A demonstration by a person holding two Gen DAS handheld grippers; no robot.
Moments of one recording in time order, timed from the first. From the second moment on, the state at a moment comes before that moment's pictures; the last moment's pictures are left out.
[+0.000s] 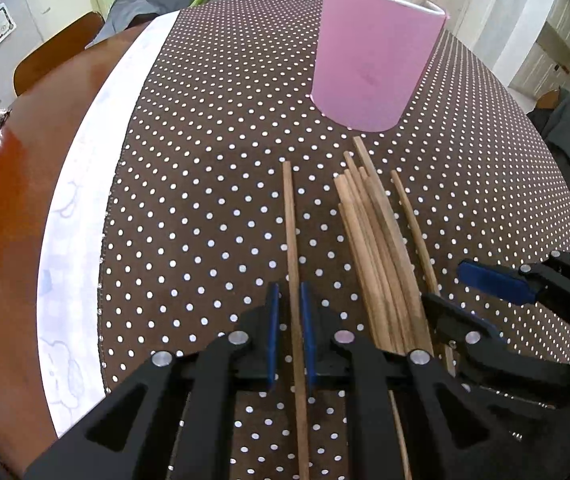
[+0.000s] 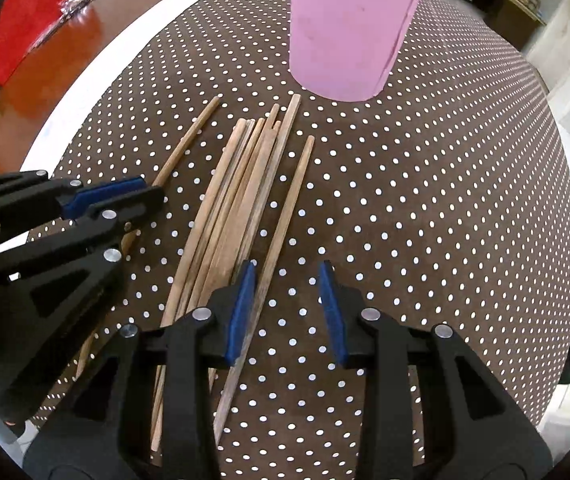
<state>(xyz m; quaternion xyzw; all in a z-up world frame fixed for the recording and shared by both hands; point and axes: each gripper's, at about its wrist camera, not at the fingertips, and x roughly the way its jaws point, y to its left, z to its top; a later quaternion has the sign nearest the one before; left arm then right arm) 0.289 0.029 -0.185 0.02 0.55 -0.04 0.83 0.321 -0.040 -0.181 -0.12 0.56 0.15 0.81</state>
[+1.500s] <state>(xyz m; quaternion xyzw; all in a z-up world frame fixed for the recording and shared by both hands) 0.297 0.007 -0.014 -0.10 0.05 -0.11 0.99 0.285 -0.161 0.005 0.11 0.17 0.24 0.95</state>
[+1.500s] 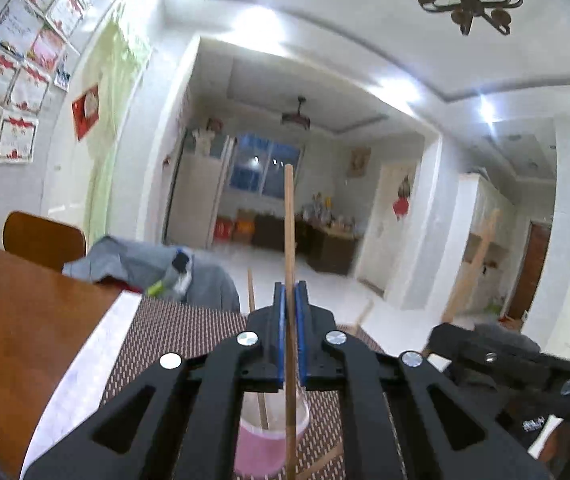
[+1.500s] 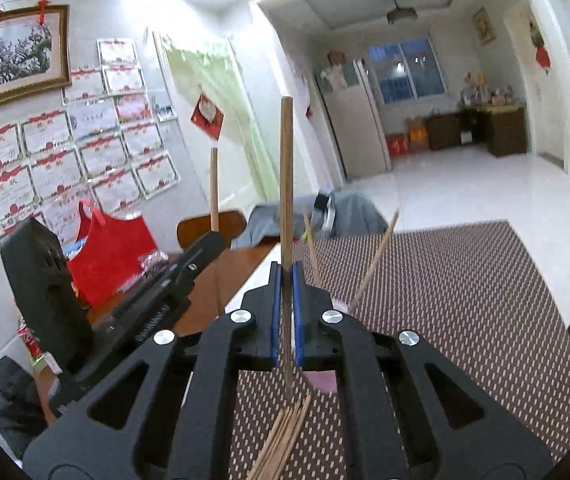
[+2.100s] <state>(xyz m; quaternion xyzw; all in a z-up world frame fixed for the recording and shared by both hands) 0.363 -0.004 -0.031 -0.10 -0.02 -0.06 0.99 0.331 -0.163 0.005 0.13 0.12 0.20 0.96</state>
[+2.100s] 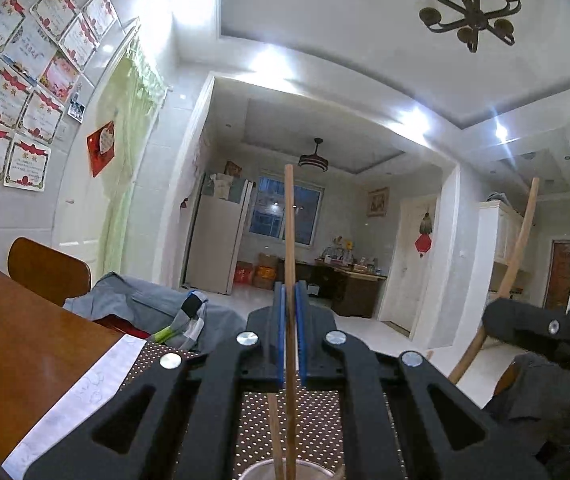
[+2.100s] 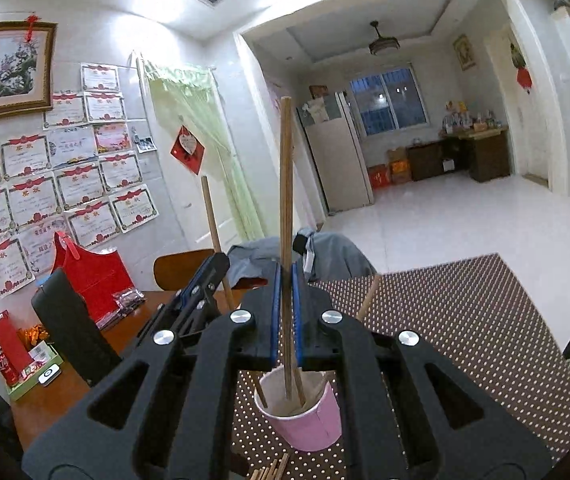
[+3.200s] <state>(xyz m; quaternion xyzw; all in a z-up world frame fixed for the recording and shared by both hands) 0.345 -0.023 -0.049 -0.03 0.11 -0.02 0.99 0.358 -0.145 -0.018 0.11 0.20 0.21 0.95</state>
